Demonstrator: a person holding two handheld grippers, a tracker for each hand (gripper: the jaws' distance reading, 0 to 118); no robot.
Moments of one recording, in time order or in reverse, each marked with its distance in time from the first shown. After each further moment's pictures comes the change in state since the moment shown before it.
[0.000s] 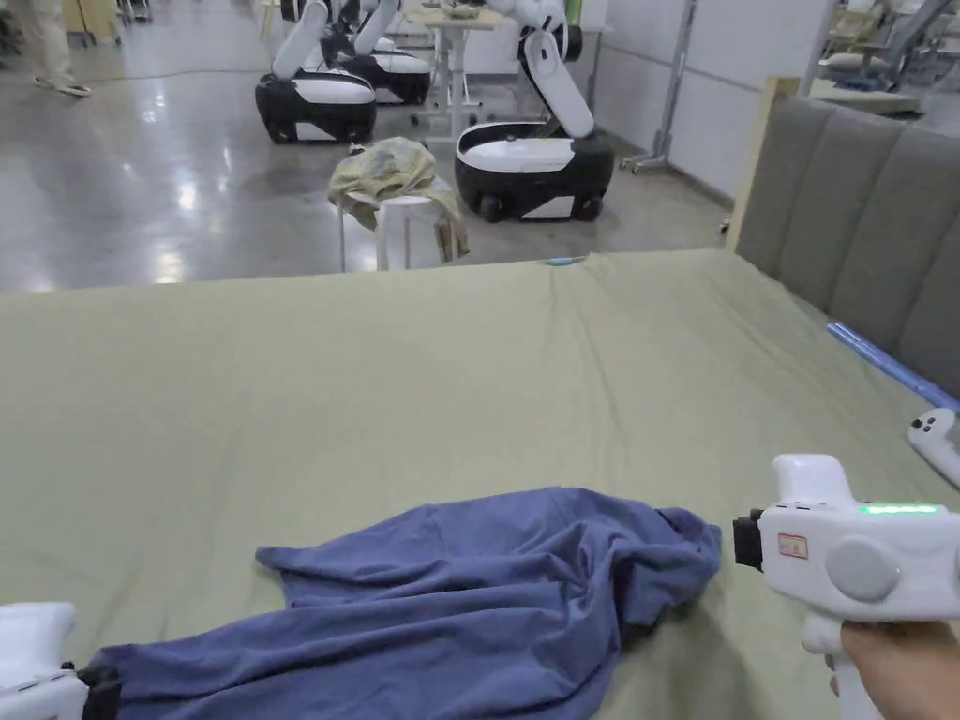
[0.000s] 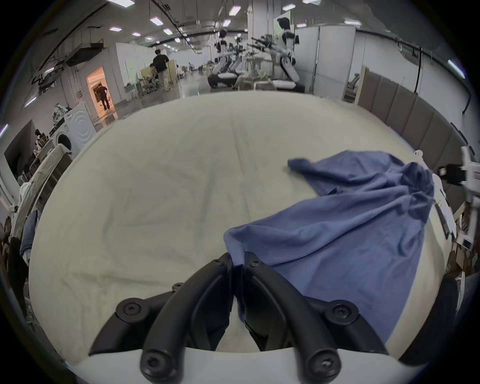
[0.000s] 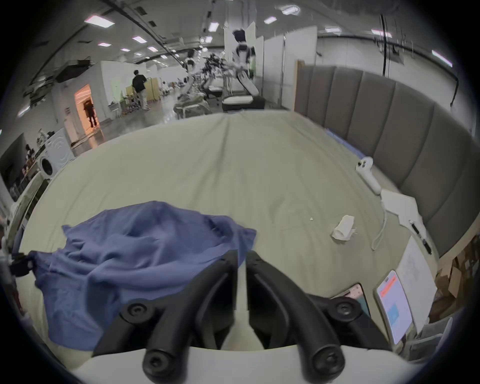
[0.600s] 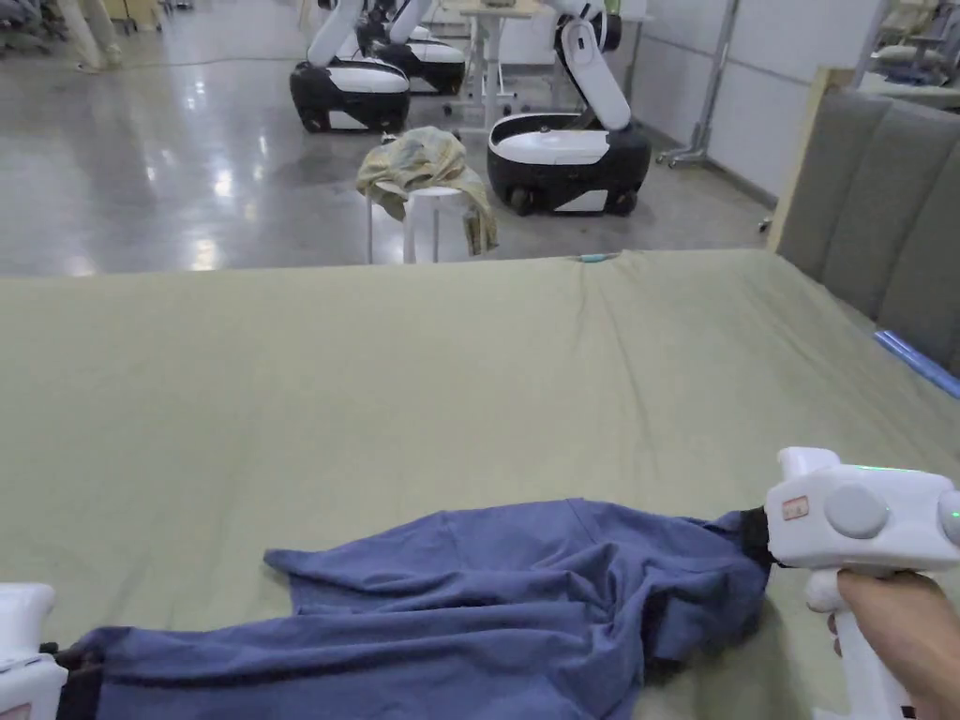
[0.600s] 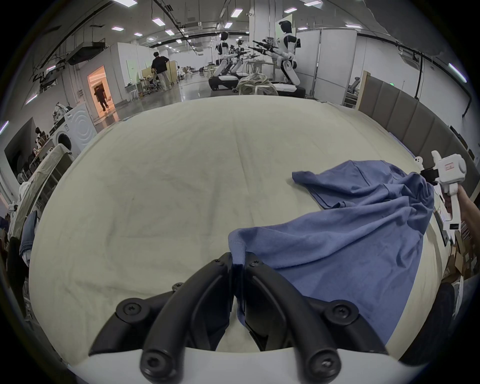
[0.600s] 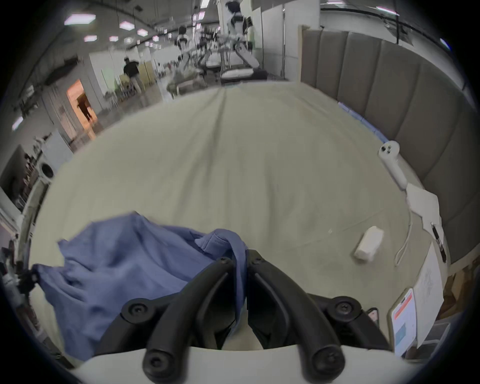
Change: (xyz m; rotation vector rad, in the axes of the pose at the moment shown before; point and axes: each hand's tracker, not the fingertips) left arm 0.004 0.006 0.010 0.018 0.053 0.014; right arm 0.014 0.046 -0.057 -0.133 0.065 -0.050
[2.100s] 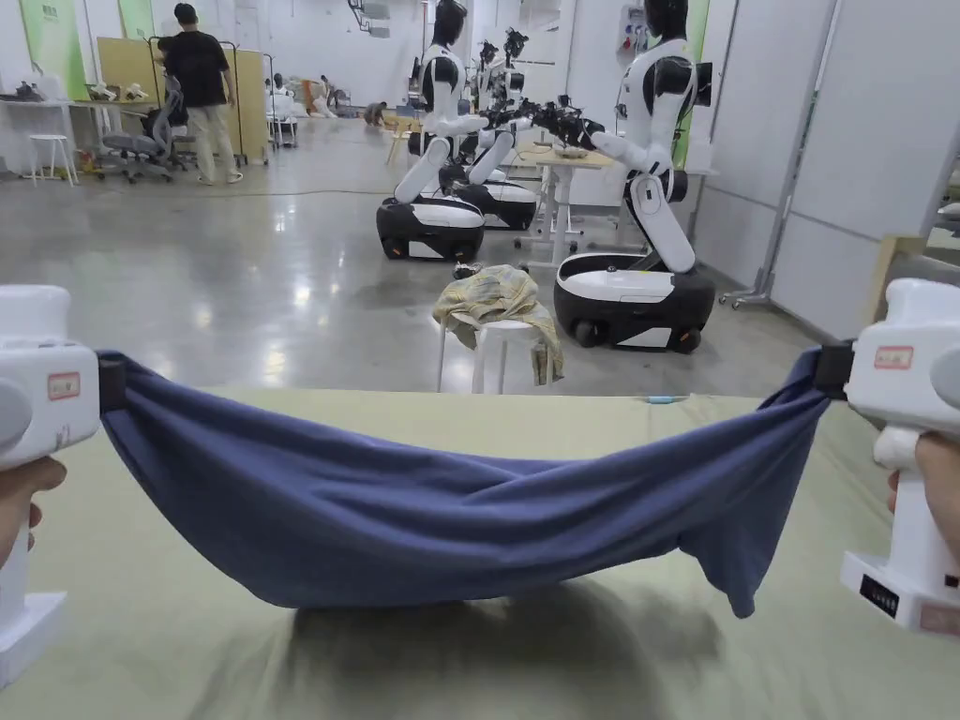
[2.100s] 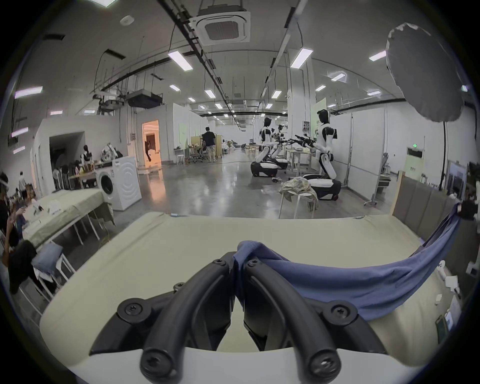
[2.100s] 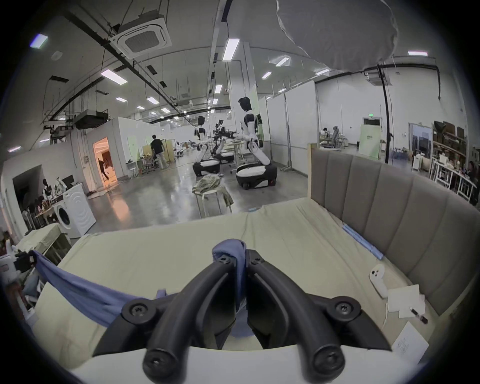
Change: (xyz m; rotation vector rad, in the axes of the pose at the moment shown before) left arm -0.094 0.189 0.080 0.495 0.153 0.177; right arm -0.074 0.159 0.153 0.546 0.048 0.002
